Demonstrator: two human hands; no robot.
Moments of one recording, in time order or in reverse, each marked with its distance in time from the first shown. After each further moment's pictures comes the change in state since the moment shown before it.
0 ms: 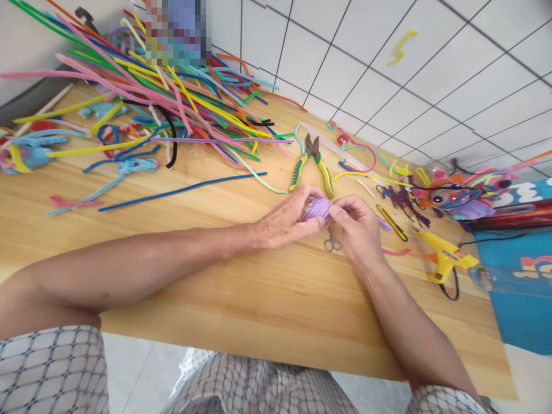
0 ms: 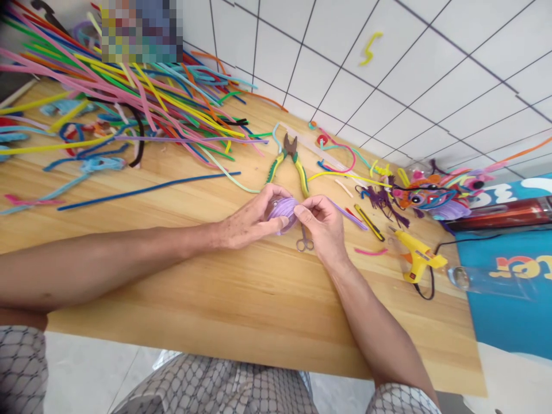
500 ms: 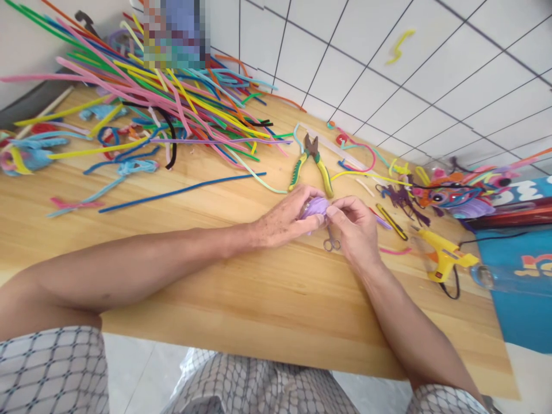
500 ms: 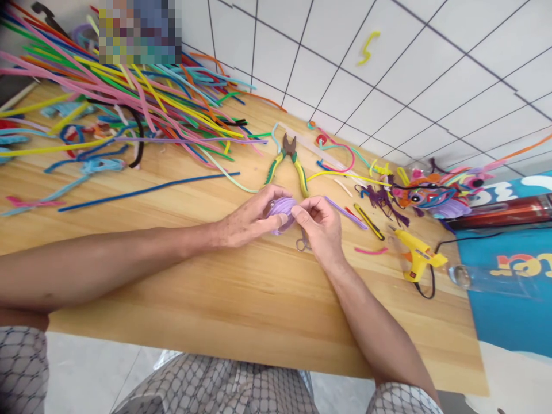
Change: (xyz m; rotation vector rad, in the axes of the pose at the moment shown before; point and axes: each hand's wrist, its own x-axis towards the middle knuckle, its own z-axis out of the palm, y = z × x) left_hand 0.002 -0.002 -0.004 0.054 -0.020 0.035; right_hand -0.005 0.000 0.005 -0.051 0.022 -0.041
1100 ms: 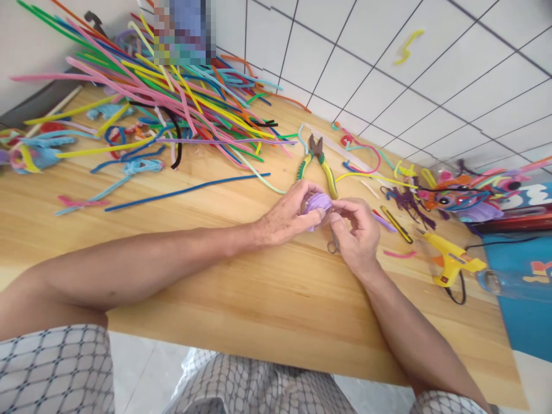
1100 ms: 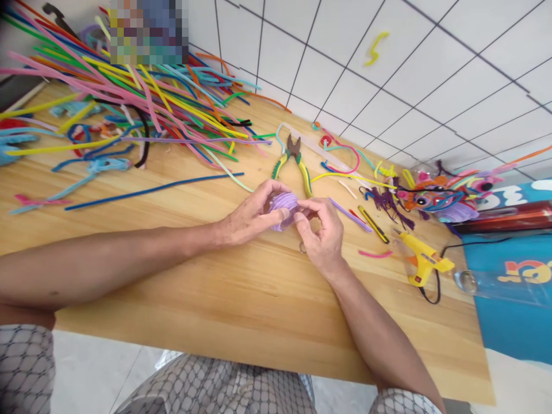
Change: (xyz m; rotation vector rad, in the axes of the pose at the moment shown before) left_hand 0.003 -0.003 0.002 -0.099 0.115 -0.092; right_hand -0.007 0.004 -0.003 -0.354 -0.016 -0.463
